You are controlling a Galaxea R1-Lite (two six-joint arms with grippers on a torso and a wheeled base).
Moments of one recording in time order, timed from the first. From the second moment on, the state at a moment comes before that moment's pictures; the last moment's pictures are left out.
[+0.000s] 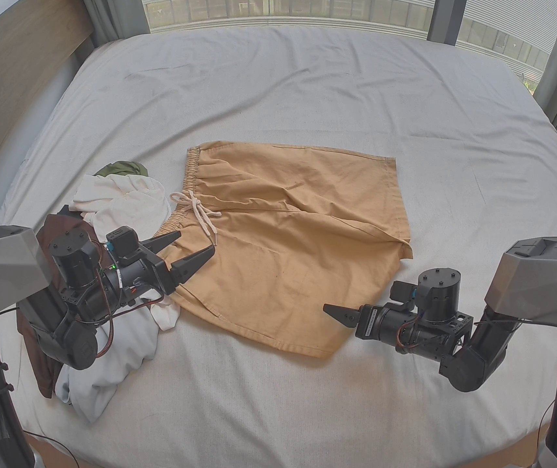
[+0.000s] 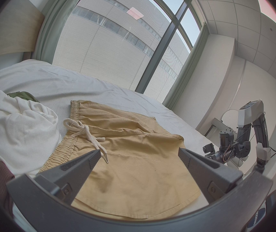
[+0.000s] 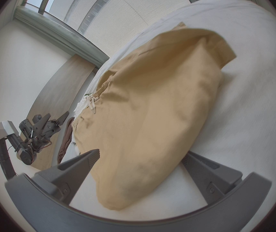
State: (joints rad) left arm -0.17 2.15 -0.64 -1.55 -0.58 -0.19; right arm 0.48 2.26 -0.64 -1.26 0.20 0.54
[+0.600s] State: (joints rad) left arm -0.16 2.15 -0.64 -1.55 -0.58 -0.19; right arm 0.56 2.16 -0.65 -1.24 0.22 0.59
